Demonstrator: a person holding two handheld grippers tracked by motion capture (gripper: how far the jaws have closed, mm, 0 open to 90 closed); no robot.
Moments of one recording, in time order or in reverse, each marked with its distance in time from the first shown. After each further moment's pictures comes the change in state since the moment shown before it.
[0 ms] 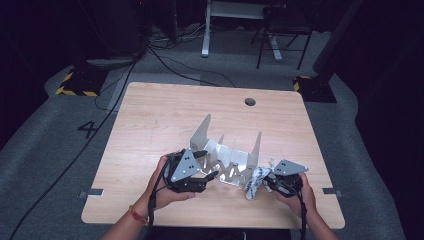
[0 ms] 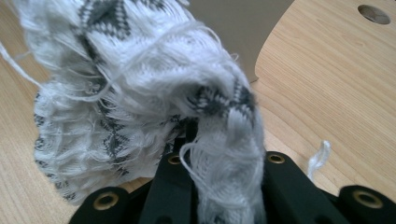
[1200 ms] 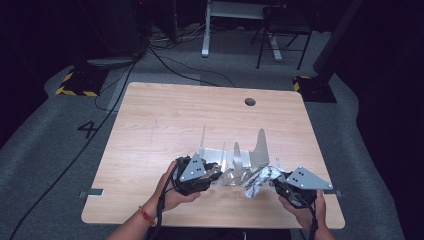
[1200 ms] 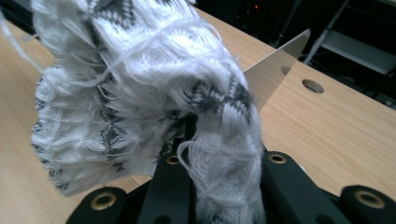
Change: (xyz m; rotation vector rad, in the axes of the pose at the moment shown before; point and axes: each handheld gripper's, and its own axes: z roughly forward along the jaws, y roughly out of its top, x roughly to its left) left arm -0.015 -0.014 0.030 0.043 -0.118 -0.033; right arm 0.031 0.025 -0.064 -0.212 -0.111 0.011
